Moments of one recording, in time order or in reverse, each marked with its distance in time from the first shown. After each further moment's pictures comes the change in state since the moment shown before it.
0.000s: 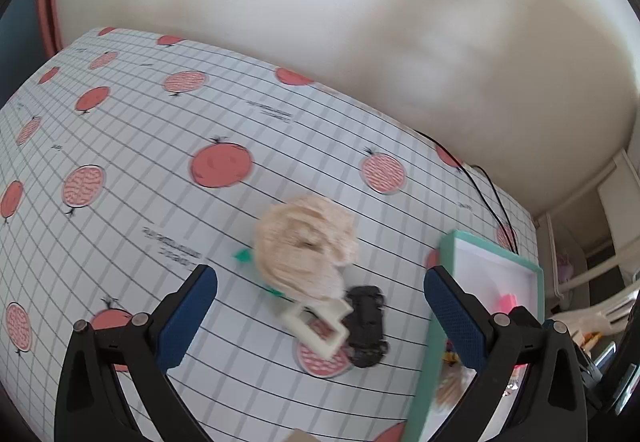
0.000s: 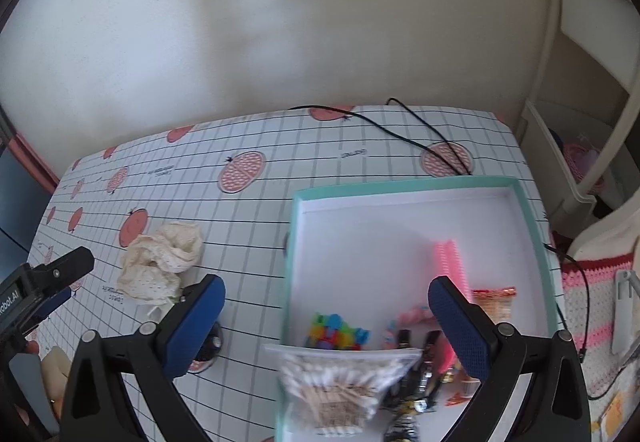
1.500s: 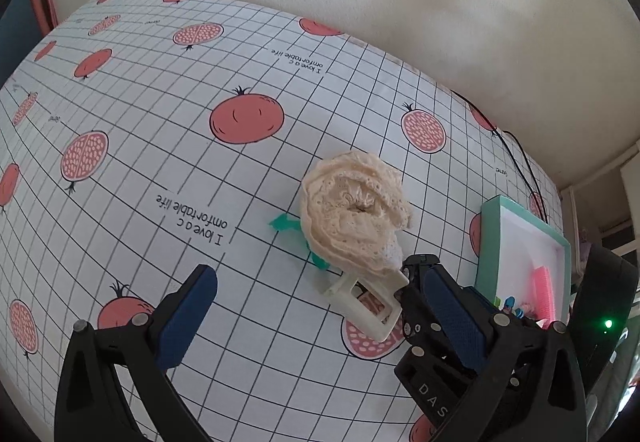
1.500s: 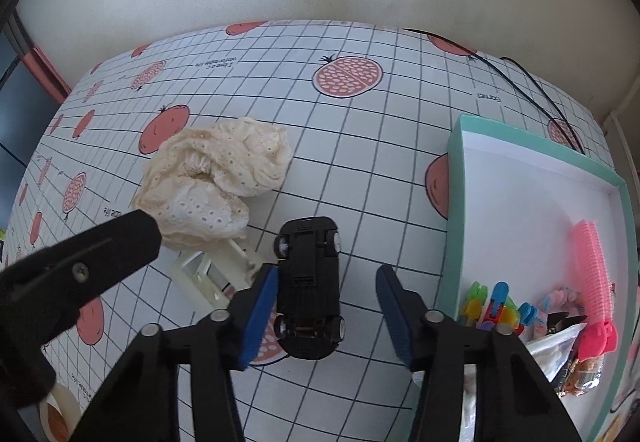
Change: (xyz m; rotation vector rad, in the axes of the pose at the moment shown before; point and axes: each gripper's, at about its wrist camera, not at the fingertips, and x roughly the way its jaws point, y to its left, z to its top) left arm 0.035 0.026 -0.009 0.009 0.160 0.030; right arm 0.073 0.096 -0.035 -0.192 0.201 0.020
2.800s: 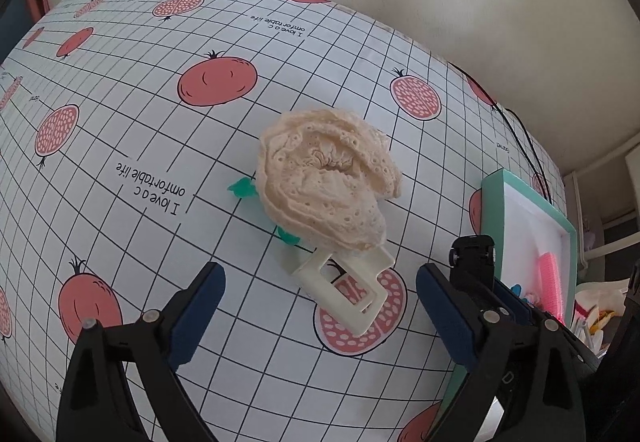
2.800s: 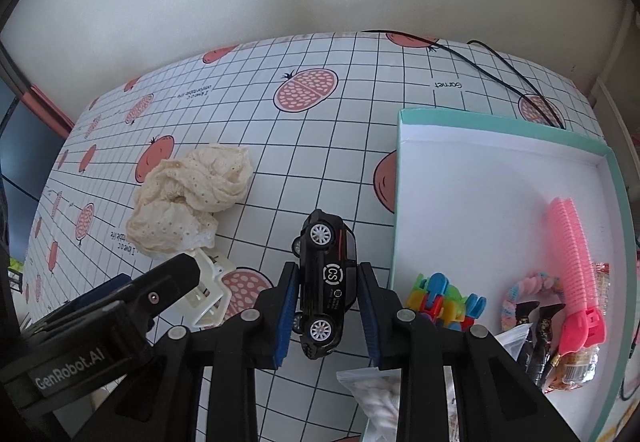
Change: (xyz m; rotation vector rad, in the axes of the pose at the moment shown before) left arm 0.029 -0.015 -0.016 0.000 0.045 -0.006; right arm -0.017 -0.047 0.000 0.101 -0.022 0.075
